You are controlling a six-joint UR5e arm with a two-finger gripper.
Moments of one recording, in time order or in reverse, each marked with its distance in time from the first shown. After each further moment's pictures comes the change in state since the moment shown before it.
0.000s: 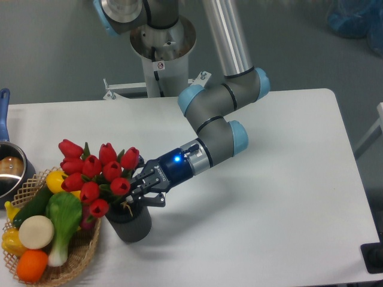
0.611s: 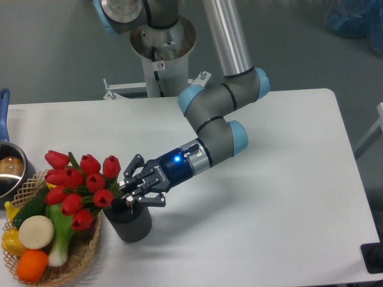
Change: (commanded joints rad) arm 0.000 0.000 -0.006 0.002 0.000 0.002
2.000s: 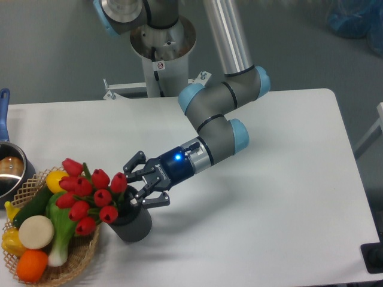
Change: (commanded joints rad) arm 0.015 0.009 -0.002 0.002 0.000 0.009
